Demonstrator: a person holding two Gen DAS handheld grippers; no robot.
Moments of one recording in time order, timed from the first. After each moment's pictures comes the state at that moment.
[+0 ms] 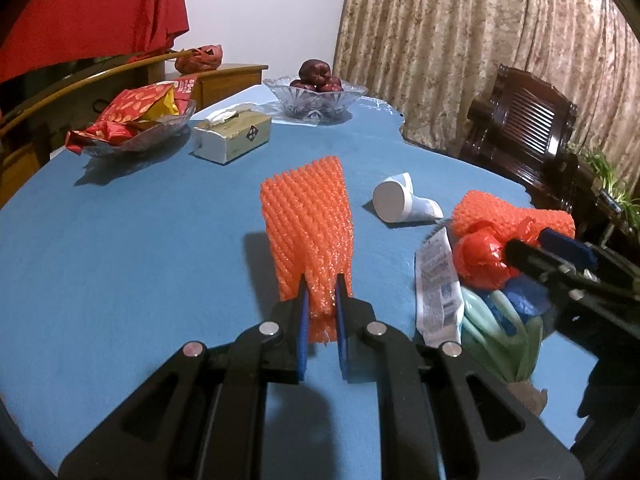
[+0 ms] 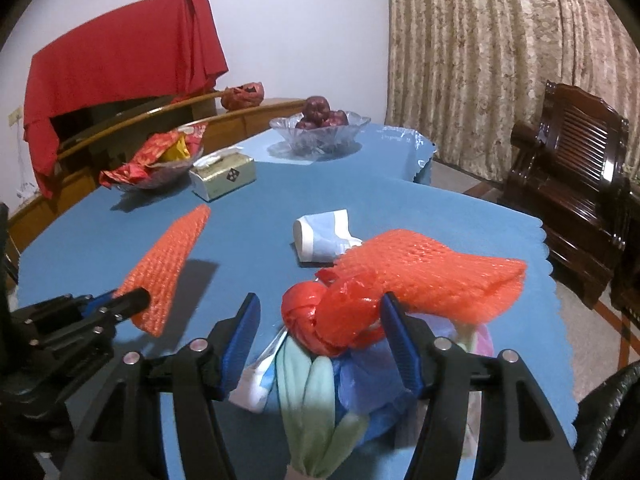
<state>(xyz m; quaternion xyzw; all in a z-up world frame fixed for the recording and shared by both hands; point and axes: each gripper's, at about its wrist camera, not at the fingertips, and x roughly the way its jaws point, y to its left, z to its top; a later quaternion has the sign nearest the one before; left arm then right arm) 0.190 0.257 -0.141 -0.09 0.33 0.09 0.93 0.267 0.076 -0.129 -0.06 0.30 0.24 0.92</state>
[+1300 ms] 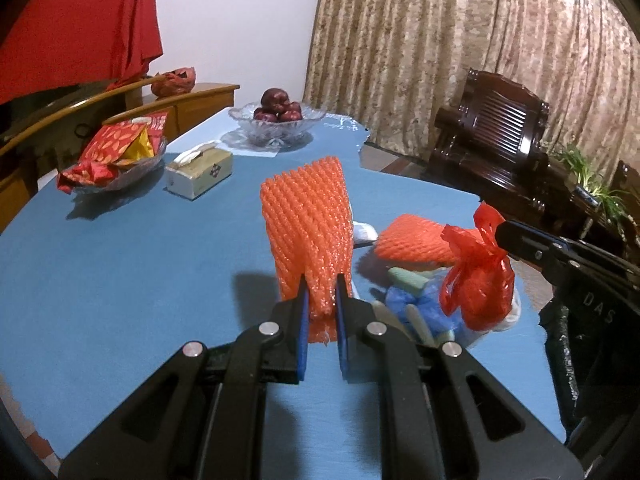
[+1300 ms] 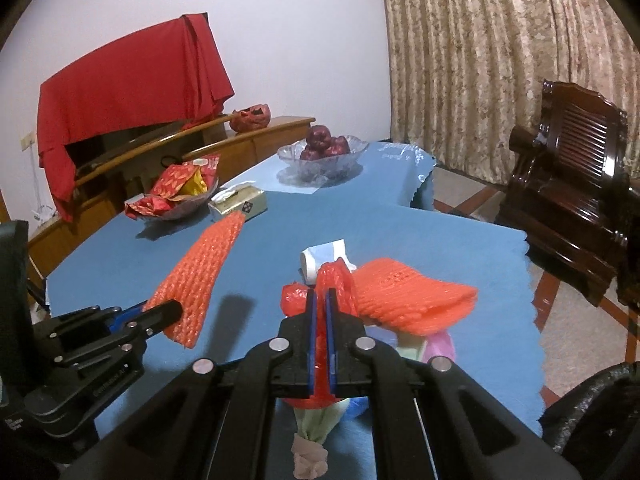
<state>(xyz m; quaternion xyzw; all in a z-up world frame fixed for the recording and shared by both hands) 0.171 0.201 -0.079 -0.07 0.31 0.05 0.94 0.236 0.027 -0.062 -0.02 0.28 0.27 0.92</state>
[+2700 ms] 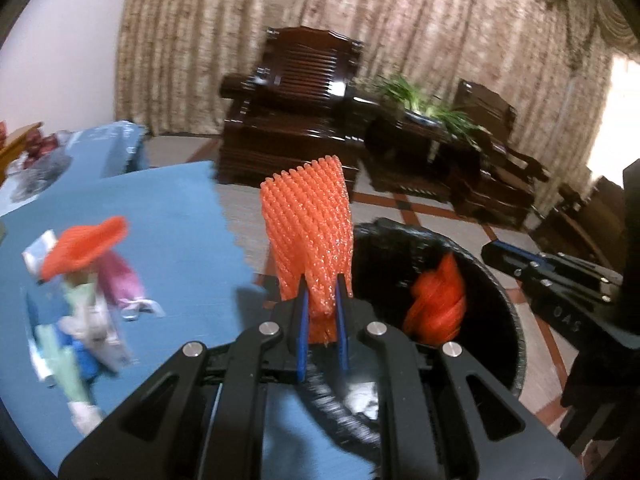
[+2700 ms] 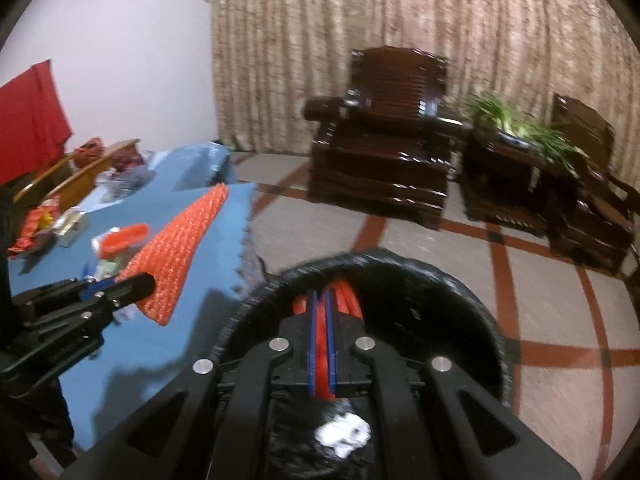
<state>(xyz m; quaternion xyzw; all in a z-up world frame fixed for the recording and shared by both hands) 0.185 -0.099 -0.096 0.00 0.33 -0.26 0.91 0.149 -0.287 -0.083 0.04 0.32 -0.03 0.95</state>
